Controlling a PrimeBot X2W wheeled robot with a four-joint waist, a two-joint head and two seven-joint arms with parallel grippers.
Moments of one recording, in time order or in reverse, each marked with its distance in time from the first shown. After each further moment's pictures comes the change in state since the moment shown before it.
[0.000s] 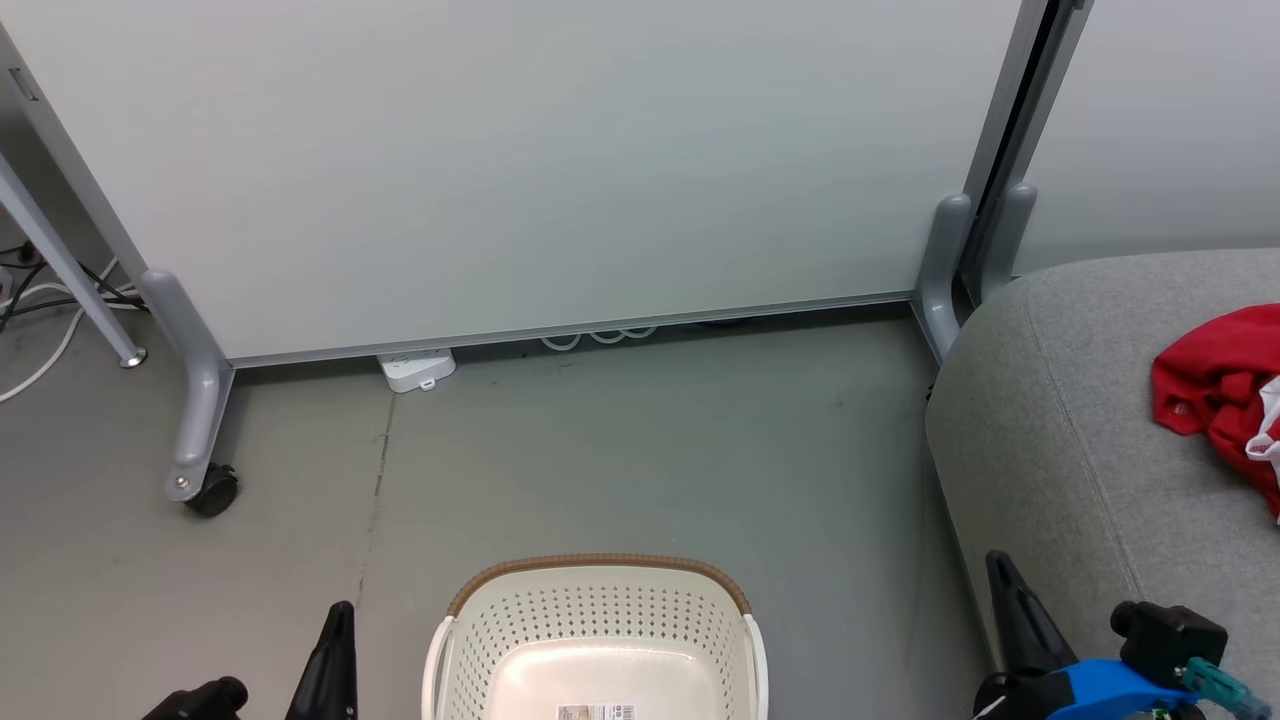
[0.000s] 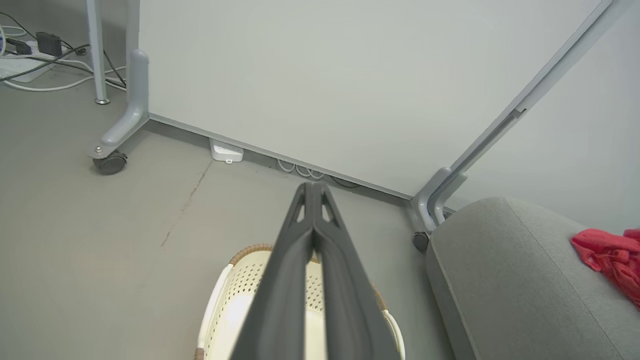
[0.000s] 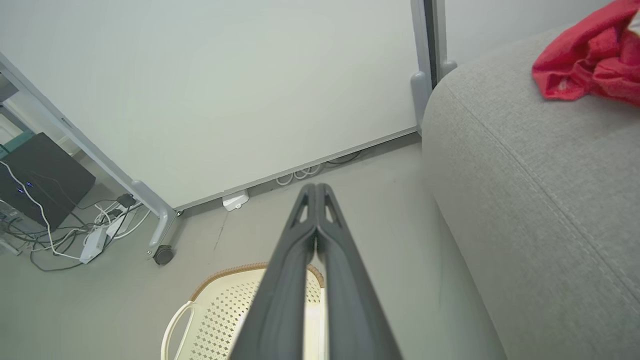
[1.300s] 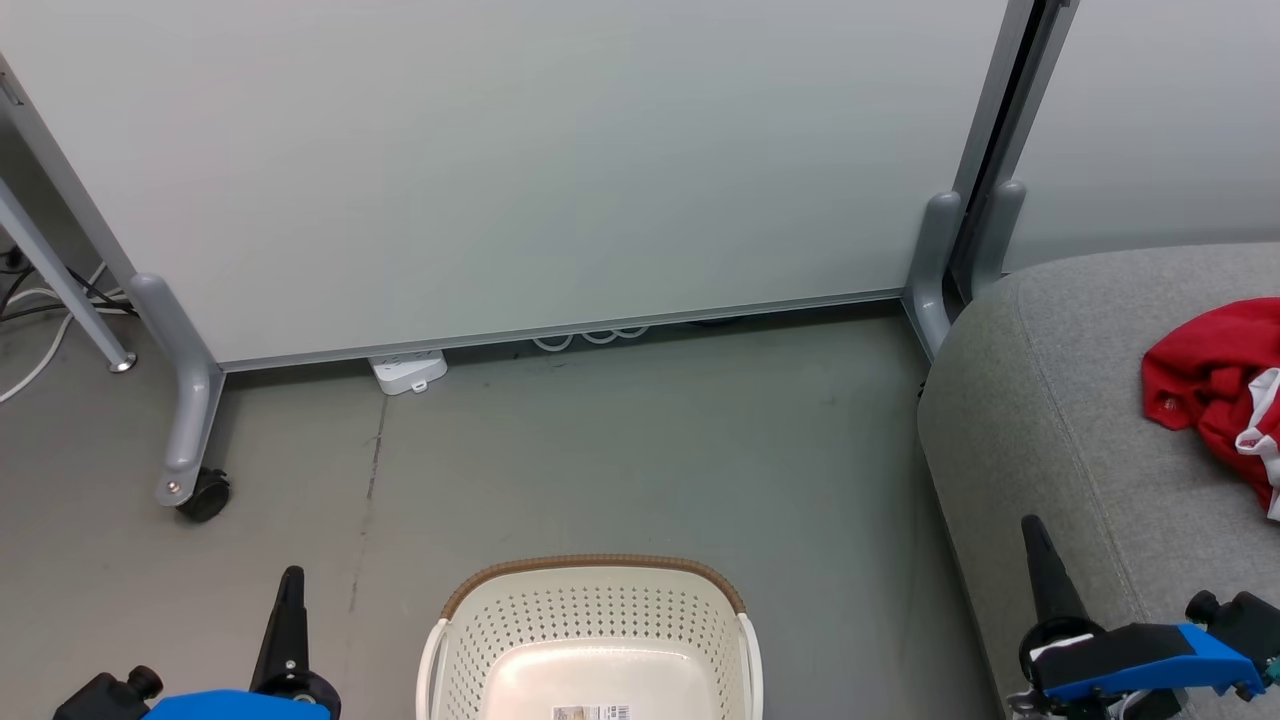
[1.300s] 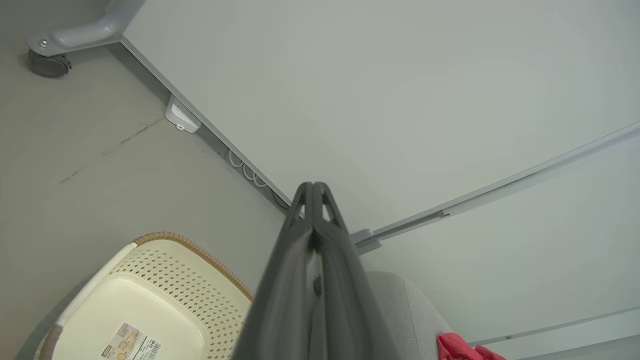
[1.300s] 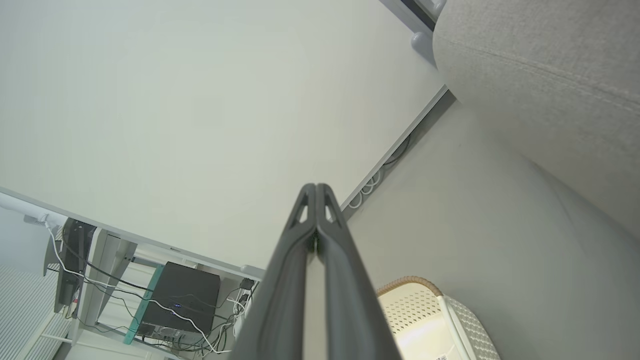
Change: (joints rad) left arm -0.042 0.000 0.072 -0.053 -0.540 0.000 0.144; right arm -0.054 0.001 -0.049 0.001 0.615 0.000 0.085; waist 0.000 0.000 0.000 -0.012
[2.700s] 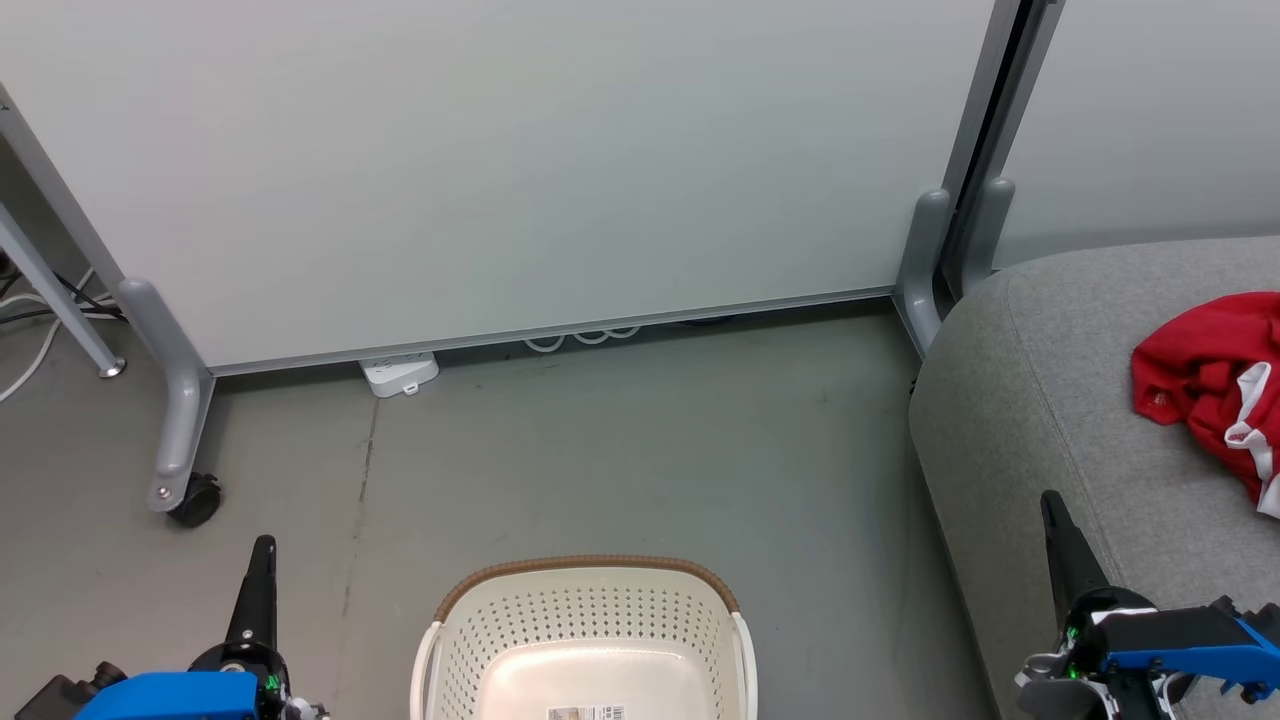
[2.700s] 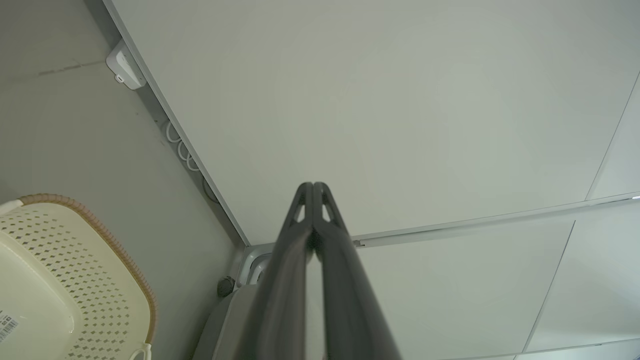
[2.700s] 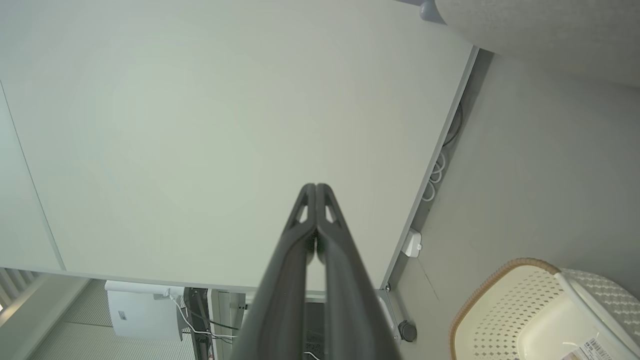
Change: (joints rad) left arm -0.032 0.000 0.055 -0.037 -0.384 0.000 0.103; right arm -0.040 0.000 -0.034 0.001 0.436 0.000 0.057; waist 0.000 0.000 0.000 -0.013
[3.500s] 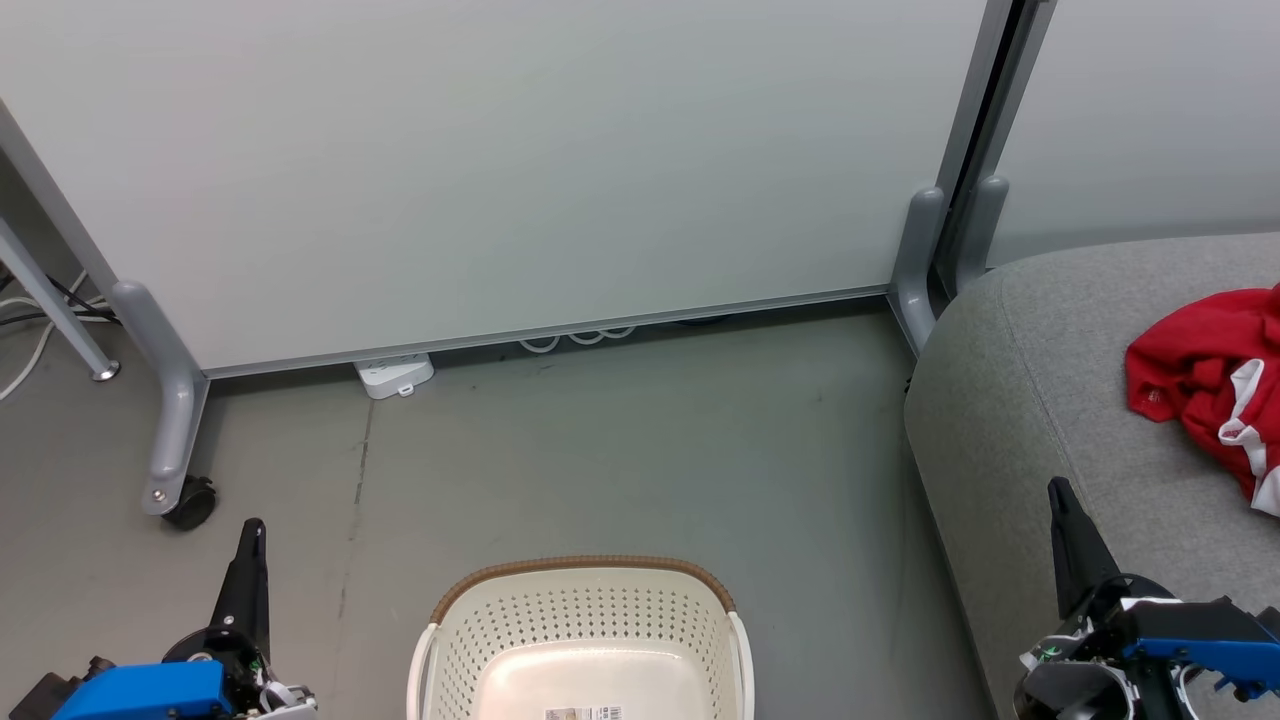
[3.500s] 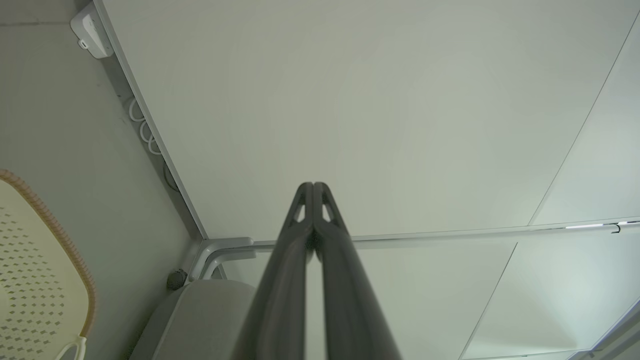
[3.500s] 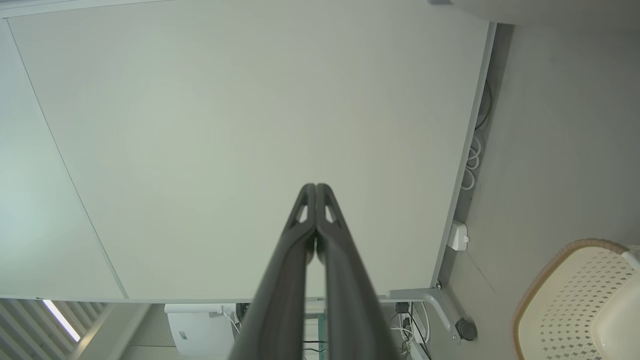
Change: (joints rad) left arm -0.016 0.000 0.021 -0.016 -0.166 0.000 0.045; right arm -0.019 0.000 -0.014 0.001 0.189 0.000 0.026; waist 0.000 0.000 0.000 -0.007
